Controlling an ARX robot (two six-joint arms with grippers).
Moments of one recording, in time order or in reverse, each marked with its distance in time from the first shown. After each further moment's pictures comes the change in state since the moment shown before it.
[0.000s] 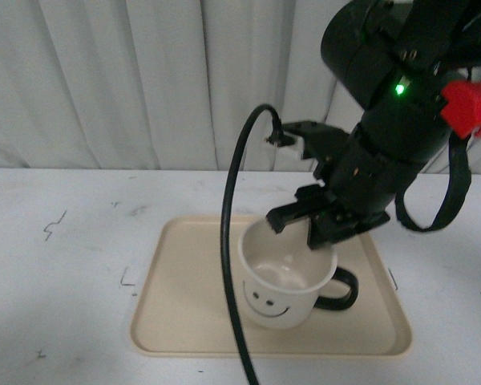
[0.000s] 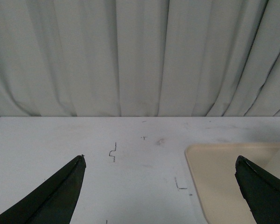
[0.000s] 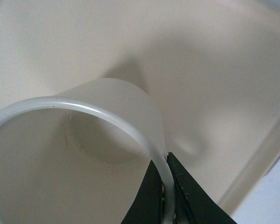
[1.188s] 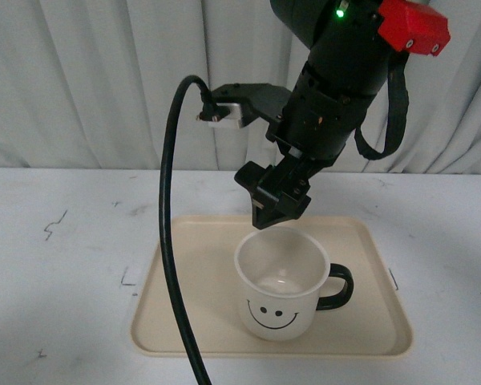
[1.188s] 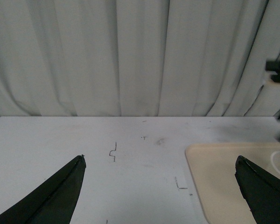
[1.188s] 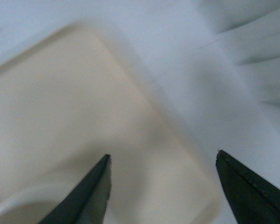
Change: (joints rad) left arm 0.000 0.000 0.000 0.000 0.000 0.000; right arm 0.068 0.112 0.316 -0.173 -0.027 -0.464
